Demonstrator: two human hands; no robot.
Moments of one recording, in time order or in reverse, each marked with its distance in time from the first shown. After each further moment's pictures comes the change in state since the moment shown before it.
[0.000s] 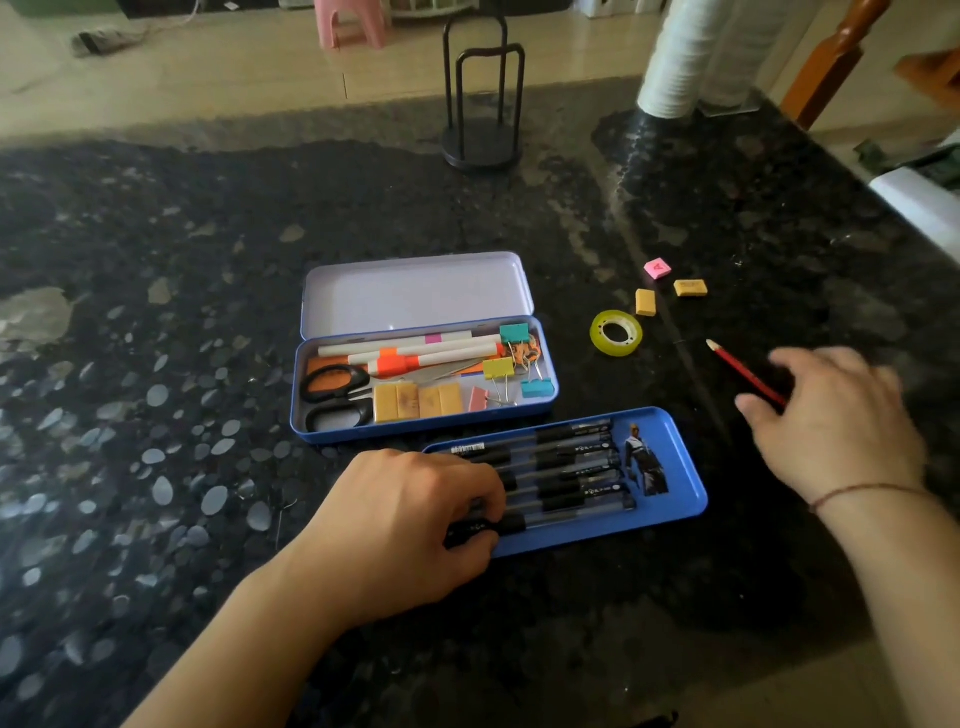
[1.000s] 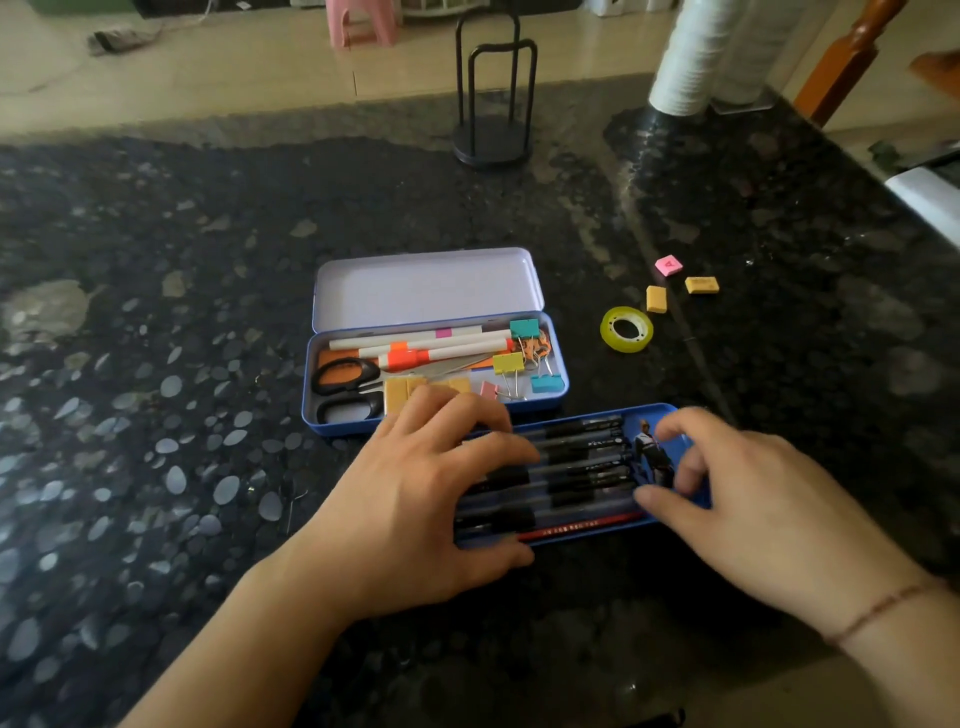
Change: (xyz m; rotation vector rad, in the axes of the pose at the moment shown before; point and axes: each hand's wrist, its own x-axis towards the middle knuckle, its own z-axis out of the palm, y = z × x) left_hand -0.001 0.001 -0.003 -0.019 0.120 0.036; right_hand -0.072 -0.030 -0.022 0.036 -0.295 -0.470
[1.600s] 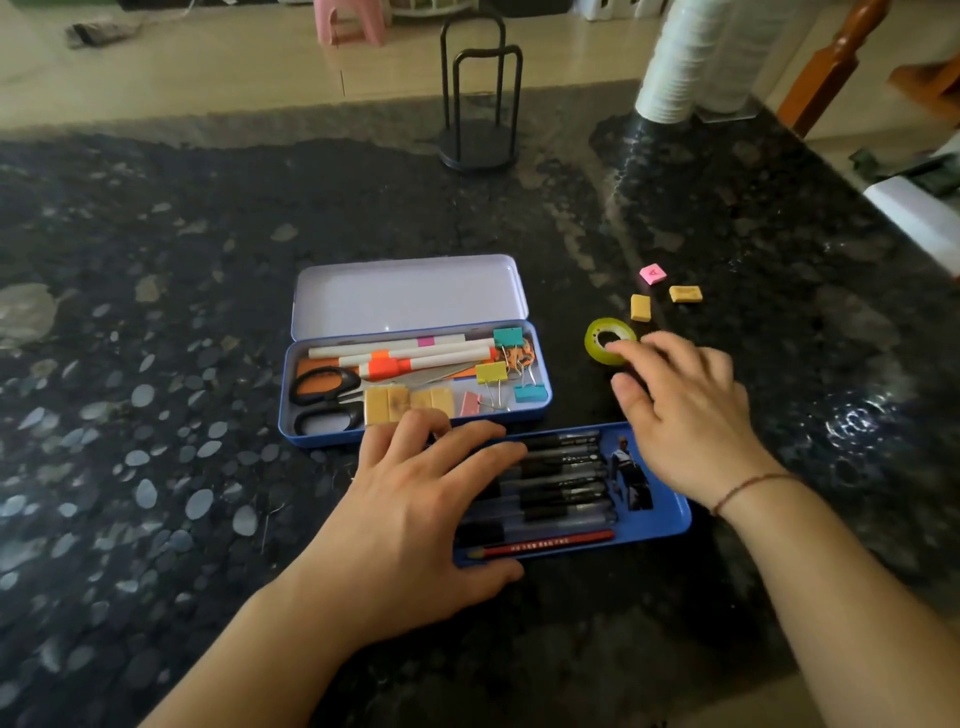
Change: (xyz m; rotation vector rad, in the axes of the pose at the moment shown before) left_hand 0.002 0.005 0.016 0.140 -0.091 -0.104; right_hand 0.074 0.018 0.025 0.044 0.120 0.057
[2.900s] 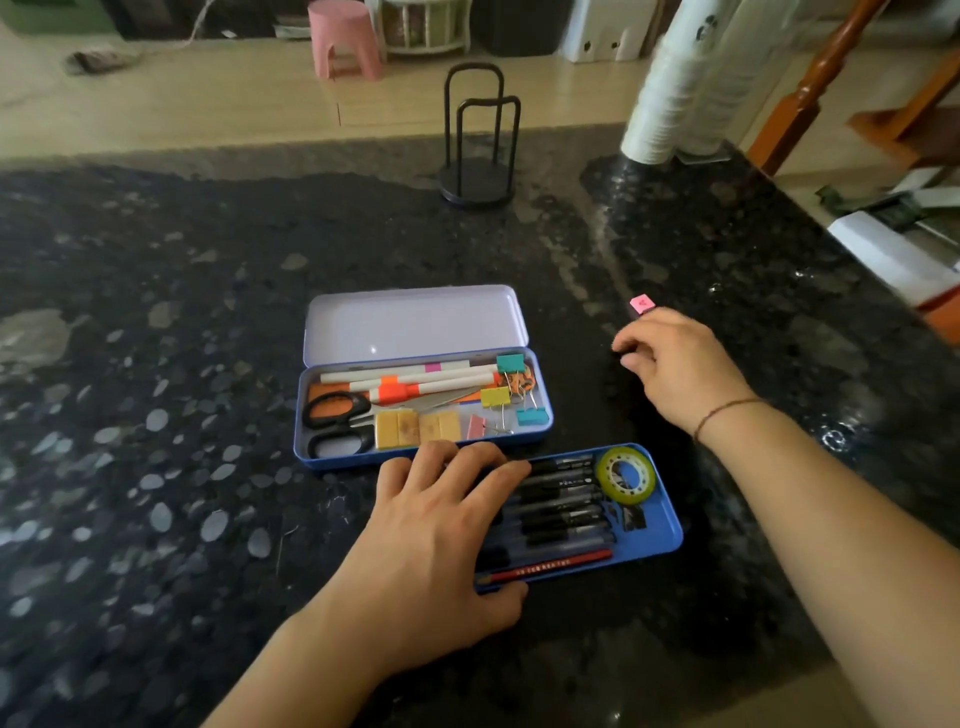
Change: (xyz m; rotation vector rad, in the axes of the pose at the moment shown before) left_hand -0.001 0.007 -0.001 -0.079 -0.003 -0.013; right_hand 0.070 0.017 -0.009 0.050 0.195 -0.155
